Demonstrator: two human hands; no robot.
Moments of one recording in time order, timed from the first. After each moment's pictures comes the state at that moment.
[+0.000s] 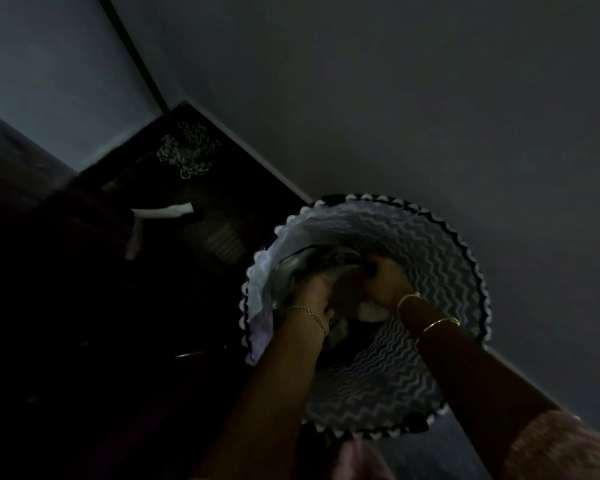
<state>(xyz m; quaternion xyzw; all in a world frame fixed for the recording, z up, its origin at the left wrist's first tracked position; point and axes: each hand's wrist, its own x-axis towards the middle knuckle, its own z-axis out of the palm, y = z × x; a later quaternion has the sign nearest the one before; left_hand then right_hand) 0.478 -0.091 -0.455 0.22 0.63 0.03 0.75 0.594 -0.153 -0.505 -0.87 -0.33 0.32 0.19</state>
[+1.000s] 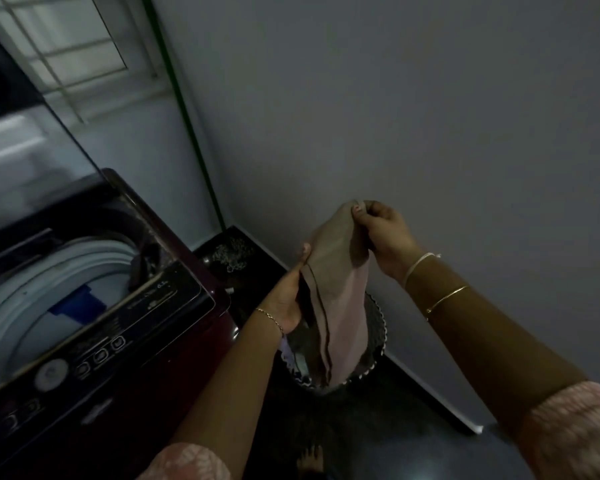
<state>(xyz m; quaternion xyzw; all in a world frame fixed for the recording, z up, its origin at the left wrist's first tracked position) 0.372 -0.168 -0.014 0.39 0.36 0.13 0.84 0.528 -0.224 0.043 -0.63 -0.21 0.37 0.65</state>
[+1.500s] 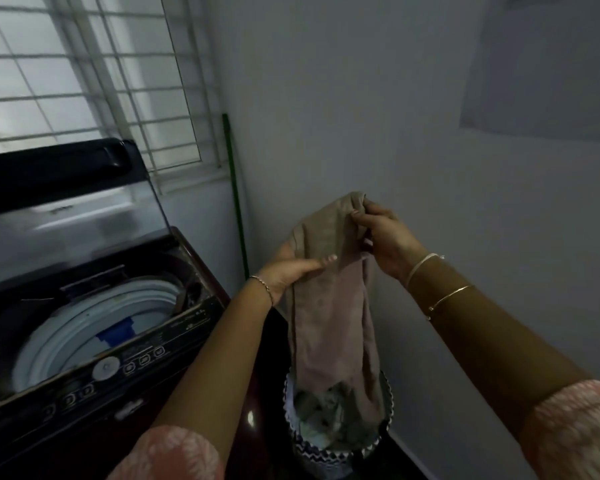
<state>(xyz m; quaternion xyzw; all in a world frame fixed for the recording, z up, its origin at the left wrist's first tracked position) 0.347 -0.174 0.120 0.68 0.27 0.28 0.63 0.491 -0.270 0.182 -0.54 -0.34 0.38 0.66</state>
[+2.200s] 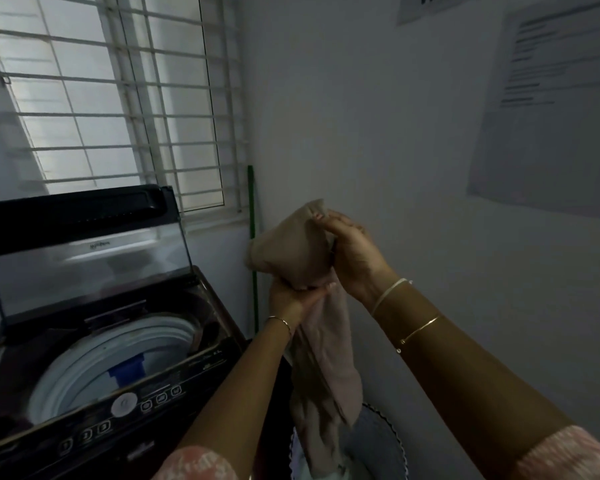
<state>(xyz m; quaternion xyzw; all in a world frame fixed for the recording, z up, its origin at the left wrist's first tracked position) 0.336 -0.171 0.143 0.61 0.40 0.48 0.49 0.407 -0.248 0.249 -0.38 -0.40 0.43 0.71</state>
